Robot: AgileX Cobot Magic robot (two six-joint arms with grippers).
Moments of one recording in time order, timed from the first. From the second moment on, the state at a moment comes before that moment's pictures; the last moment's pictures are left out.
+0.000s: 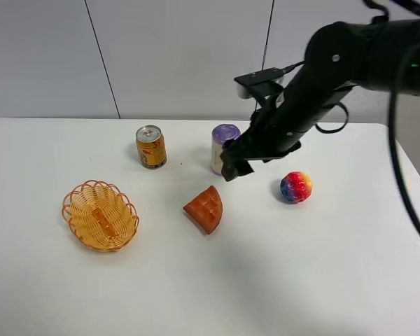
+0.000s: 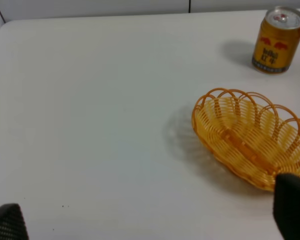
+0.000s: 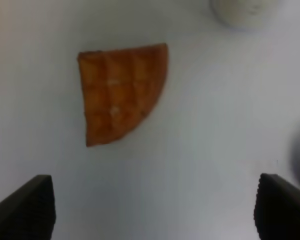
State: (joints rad) left arm 0.07 -0.01 -0.51 0.00 1.05 0.02; right arm 0.56 1.65 -1.22 0.20 0.82 -0.19
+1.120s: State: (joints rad) left arm 0.07 -0.01 -0.51 0.00 1.05 0.02; right arm 0.70 2.03 -1.36 0.15 0.74 0.03
